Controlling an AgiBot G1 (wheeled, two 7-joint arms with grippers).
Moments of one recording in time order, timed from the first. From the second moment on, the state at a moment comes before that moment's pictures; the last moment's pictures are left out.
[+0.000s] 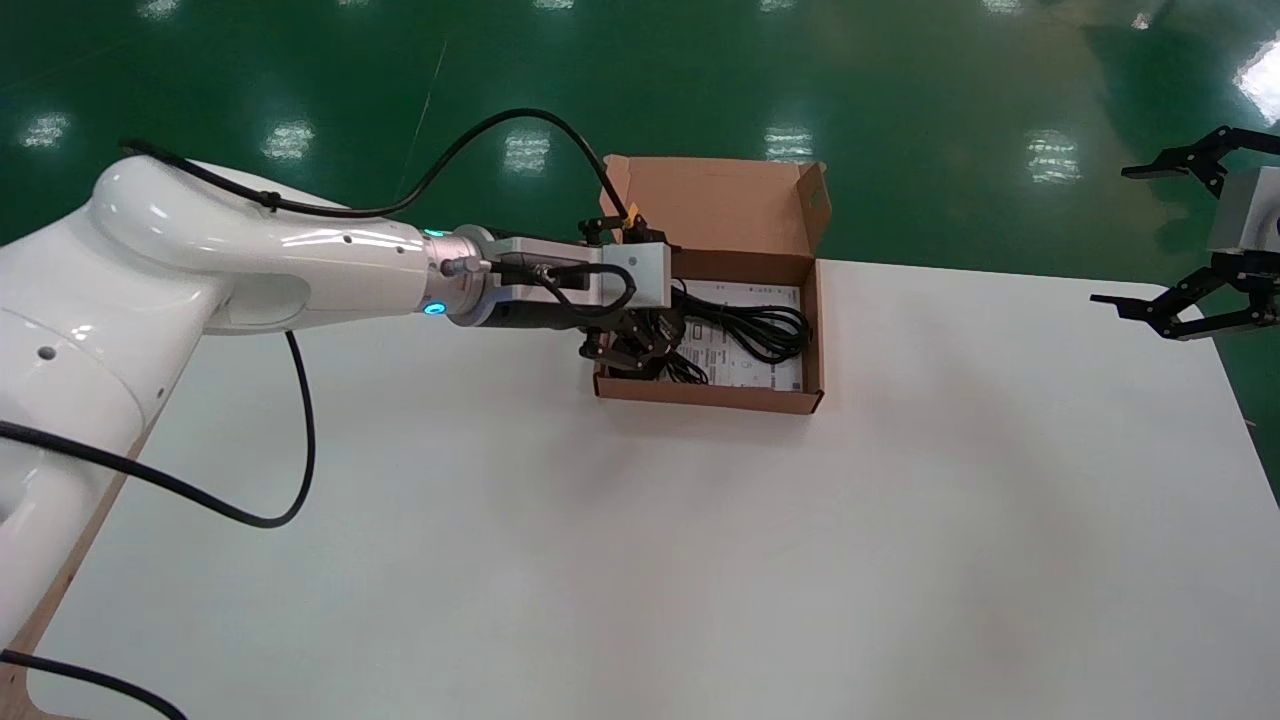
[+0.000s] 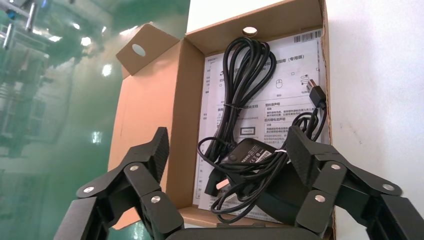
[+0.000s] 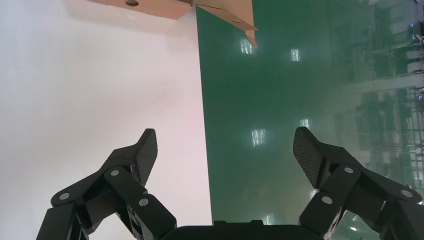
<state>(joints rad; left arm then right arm) -1.69 1.35 0.88 -0.36 1.32 0.95 0.52 2.00 -0.80 -0.60 0.02 -1.58 -1.33 -0.92</state>
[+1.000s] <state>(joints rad) -1.40 1.00 0.60 -0.79 1.04 1.21 0.19 1.57 -0.71 -0.45 0.60 -1.19 -1.40 -0.41</state>
